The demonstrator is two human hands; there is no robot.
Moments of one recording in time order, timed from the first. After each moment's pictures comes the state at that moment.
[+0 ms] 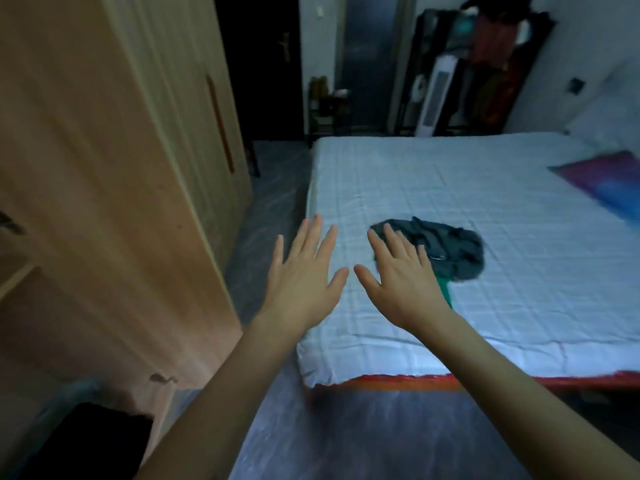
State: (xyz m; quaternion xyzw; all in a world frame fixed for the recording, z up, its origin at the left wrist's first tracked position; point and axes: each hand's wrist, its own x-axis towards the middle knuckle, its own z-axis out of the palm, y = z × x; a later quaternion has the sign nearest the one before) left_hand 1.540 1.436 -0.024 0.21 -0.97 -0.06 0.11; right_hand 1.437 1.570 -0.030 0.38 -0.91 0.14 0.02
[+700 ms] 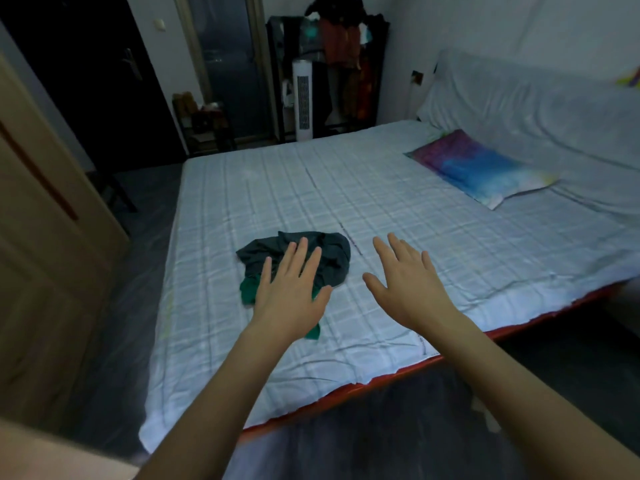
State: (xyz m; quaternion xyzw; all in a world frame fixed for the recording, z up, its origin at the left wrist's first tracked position) left_hand 1.244 1.683 -0.065 0.06 -1.00 -0.06 0.04; right_hand 1.178 1.875 -0.045 0.22 -0.97 0.13 0.01
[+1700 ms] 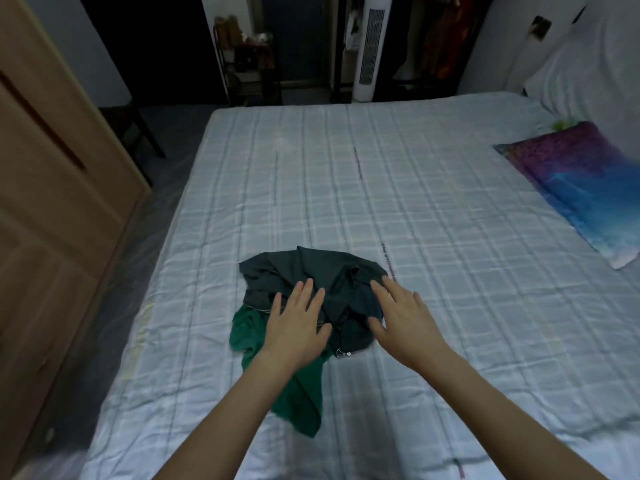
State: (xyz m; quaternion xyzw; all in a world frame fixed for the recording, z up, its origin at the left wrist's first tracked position) left_hand 0.946 1.559 -0.208 0.16 -0.98 -0.09 -0.12; right_hand 0.840 1.740 -0.186 0.35 -0.92 0.09 -0.12
